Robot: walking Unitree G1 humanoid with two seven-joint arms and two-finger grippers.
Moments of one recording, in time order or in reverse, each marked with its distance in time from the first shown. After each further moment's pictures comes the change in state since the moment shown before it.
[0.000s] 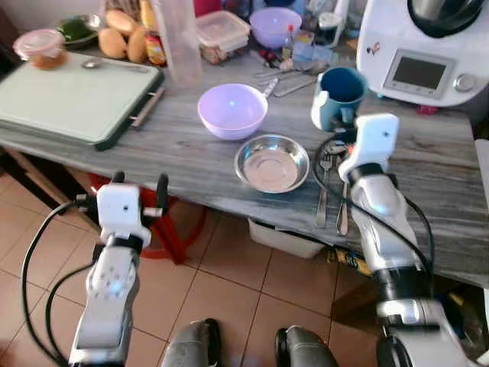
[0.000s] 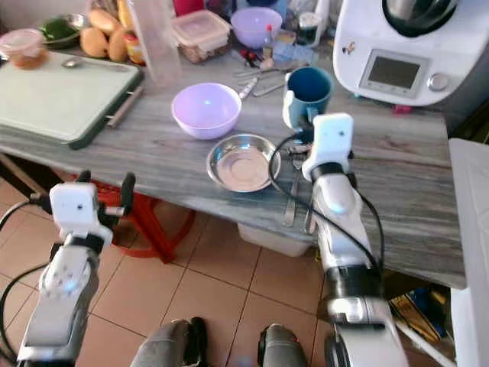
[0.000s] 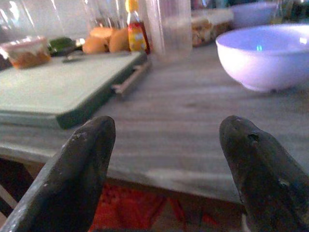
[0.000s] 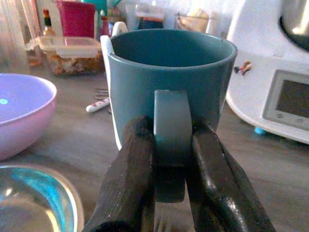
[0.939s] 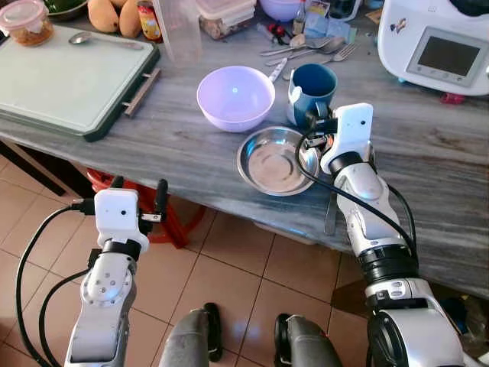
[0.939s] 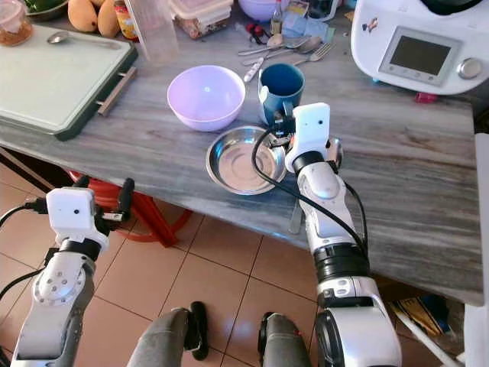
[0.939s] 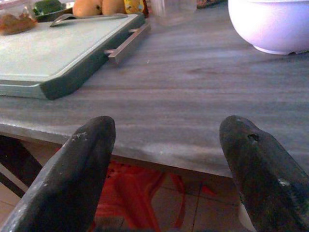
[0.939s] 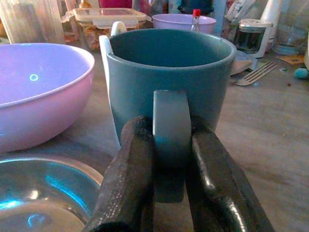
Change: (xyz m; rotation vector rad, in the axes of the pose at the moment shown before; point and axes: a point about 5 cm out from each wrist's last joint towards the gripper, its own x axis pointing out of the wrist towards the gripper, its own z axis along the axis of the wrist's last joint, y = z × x) left arm -0.006 -0.001 0.005 0.002 0.025 -0.010; right arm 0.014 0.021 0.001 0.049 0.002 0.123
